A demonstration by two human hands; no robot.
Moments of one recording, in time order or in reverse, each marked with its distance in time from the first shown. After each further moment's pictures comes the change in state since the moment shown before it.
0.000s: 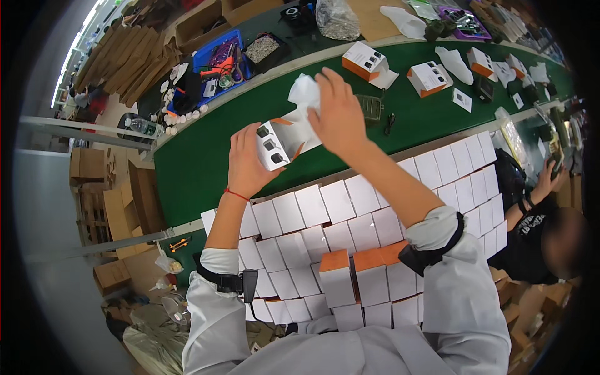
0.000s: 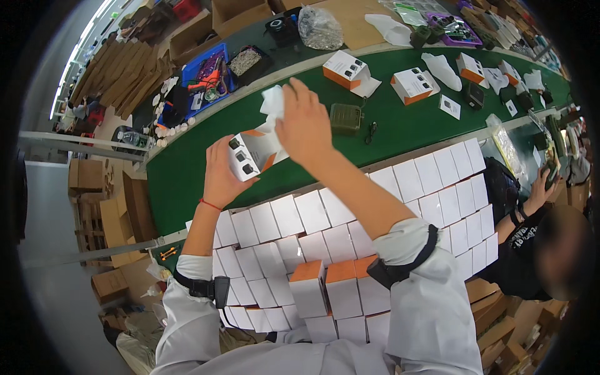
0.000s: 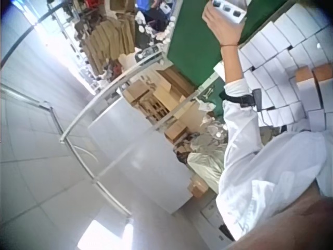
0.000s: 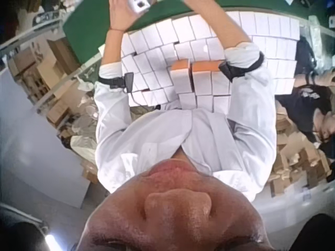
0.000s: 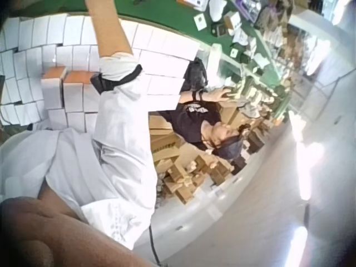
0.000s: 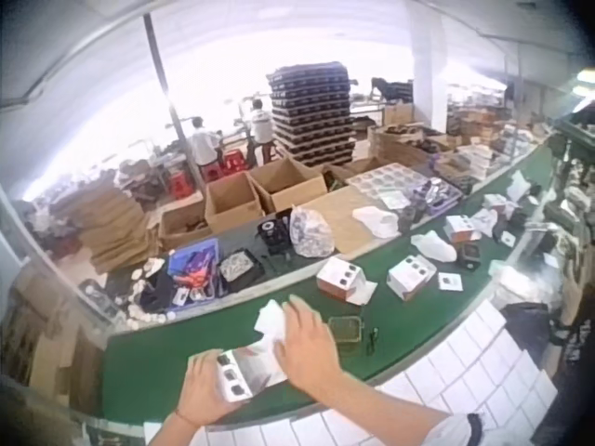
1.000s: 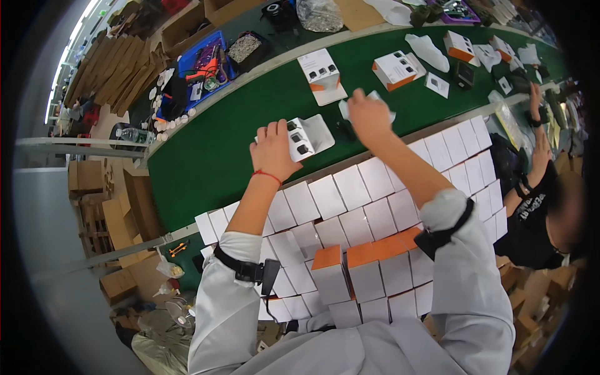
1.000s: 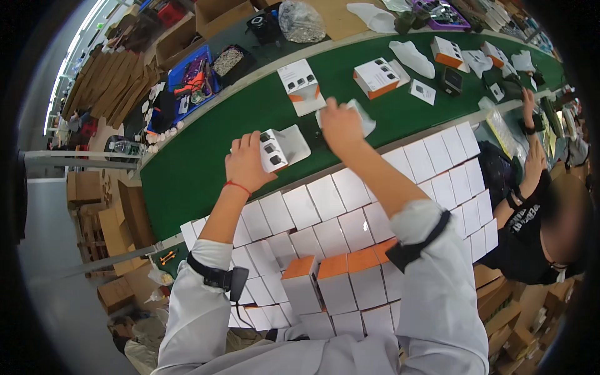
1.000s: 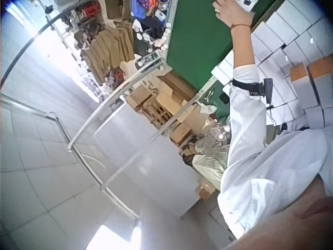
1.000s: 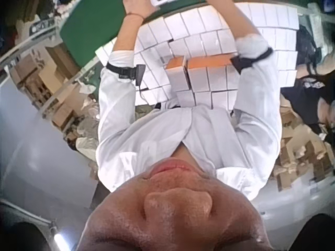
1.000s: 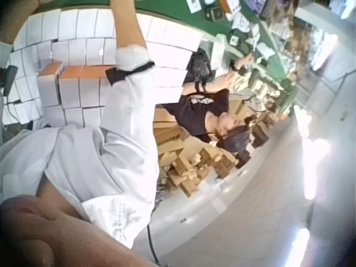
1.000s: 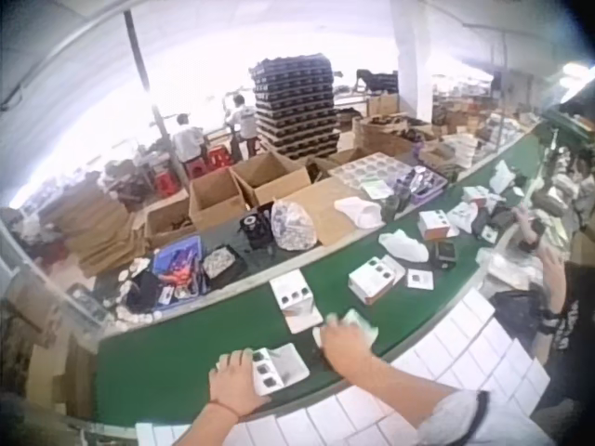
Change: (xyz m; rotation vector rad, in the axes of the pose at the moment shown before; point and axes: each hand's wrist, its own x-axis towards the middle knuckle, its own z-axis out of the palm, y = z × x) left_hand 0.029 0.060 0.057 0.324 -0.404 -0.205; right_hand -0.046 0.116 0.006 -0.670 -0.376 -0.080
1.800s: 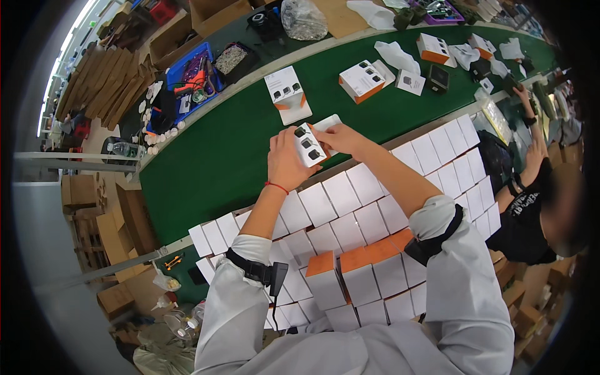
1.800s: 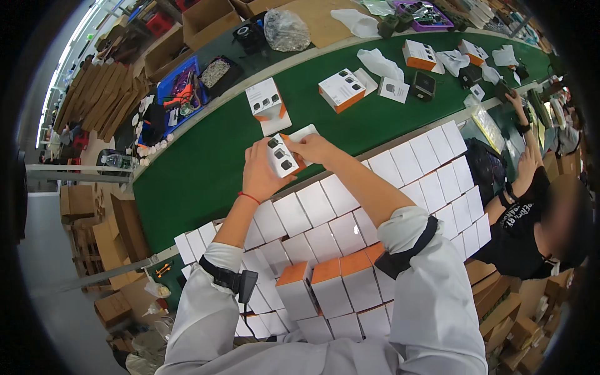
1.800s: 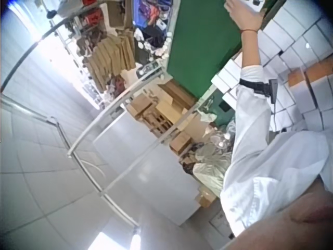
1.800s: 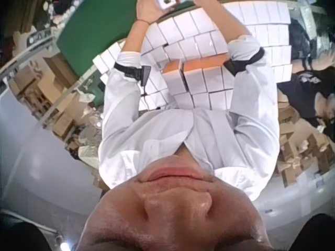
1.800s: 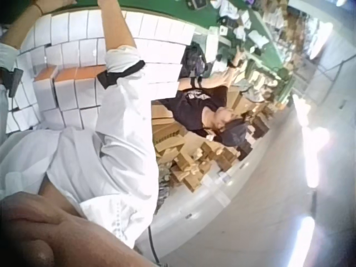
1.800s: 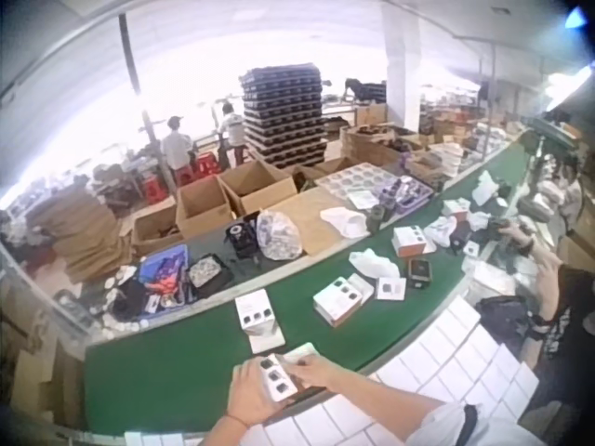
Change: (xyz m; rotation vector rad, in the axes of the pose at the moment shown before) left_hand 0.014 0.034 0.041 -0.504 0.154 0.155; right_hand -0.002 -0.014 -0.008 1.425 -0.798 0.547
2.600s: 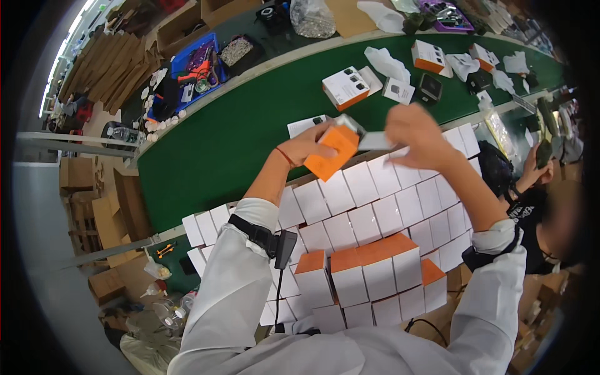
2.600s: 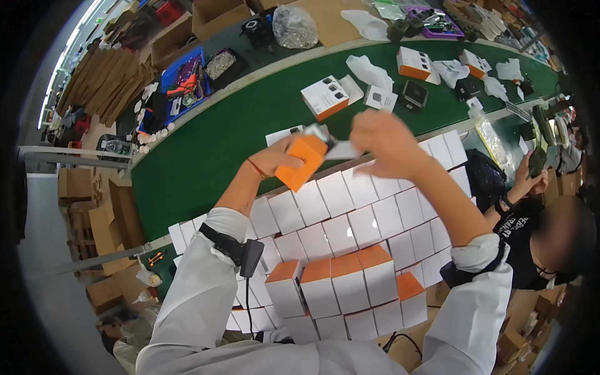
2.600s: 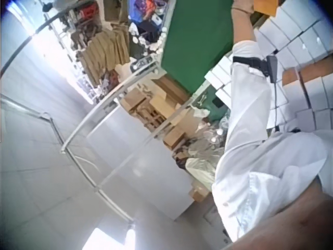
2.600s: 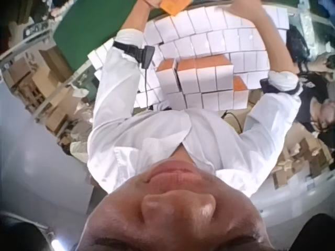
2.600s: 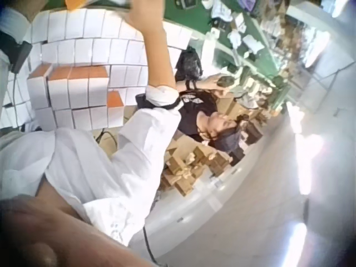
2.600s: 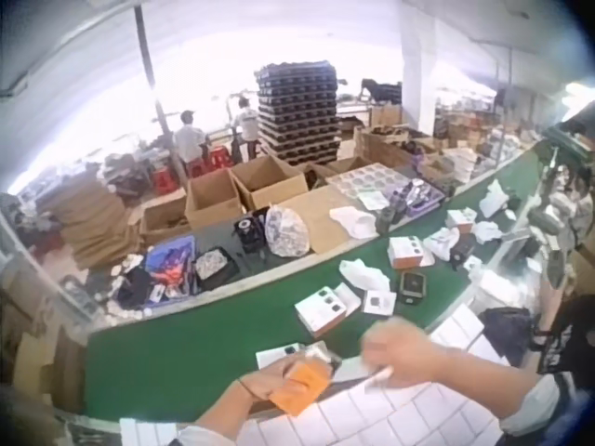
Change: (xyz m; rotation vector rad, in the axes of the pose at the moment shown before) left_hand 0.060 0.015 0.022 -1.308 -0.877 -0.163; right_hand -0.150 -0.027 -0.136 -1.050 0.187 -1.164
